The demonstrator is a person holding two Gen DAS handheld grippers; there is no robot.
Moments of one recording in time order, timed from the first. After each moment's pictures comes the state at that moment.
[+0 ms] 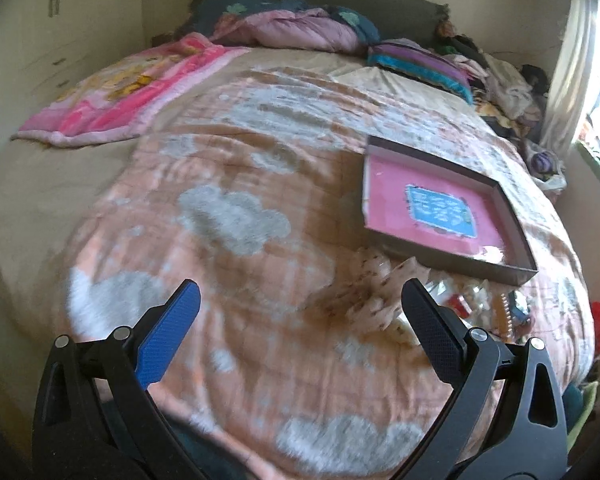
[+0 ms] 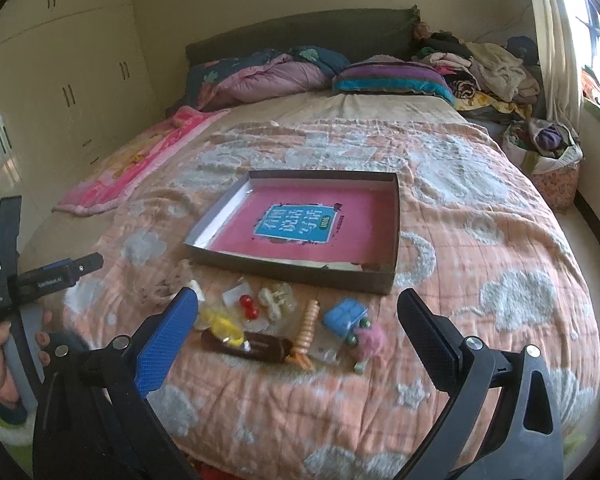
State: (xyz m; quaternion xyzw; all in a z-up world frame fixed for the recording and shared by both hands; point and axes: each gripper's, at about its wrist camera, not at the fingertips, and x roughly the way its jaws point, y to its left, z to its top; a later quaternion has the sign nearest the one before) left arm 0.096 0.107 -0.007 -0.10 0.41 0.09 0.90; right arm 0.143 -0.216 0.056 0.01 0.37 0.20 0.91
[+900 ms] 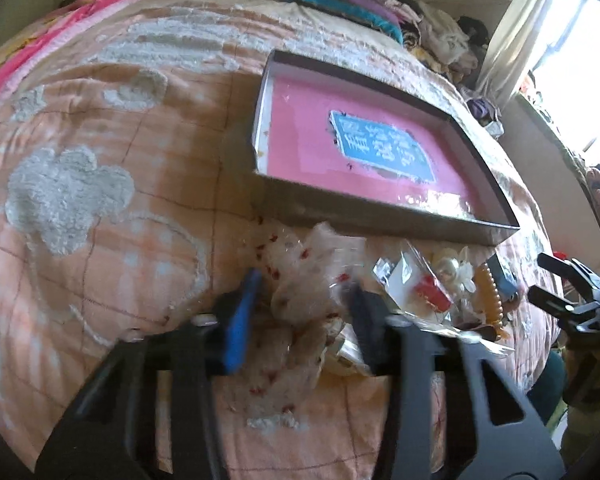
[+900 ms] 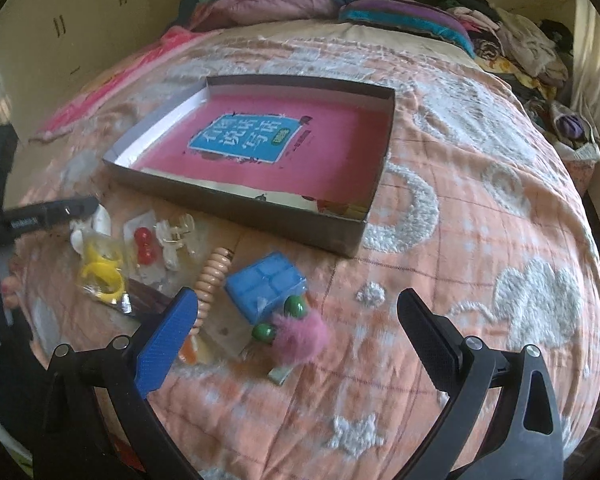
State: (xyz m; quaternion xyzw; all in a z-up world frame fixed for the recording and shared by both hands) left arm 0.169 0.073 -0.095 -0.12 0.47 -0.07 0.87; right arm 0.219 -0.230 -0.046 -0.08 0.47 0.22 0.85
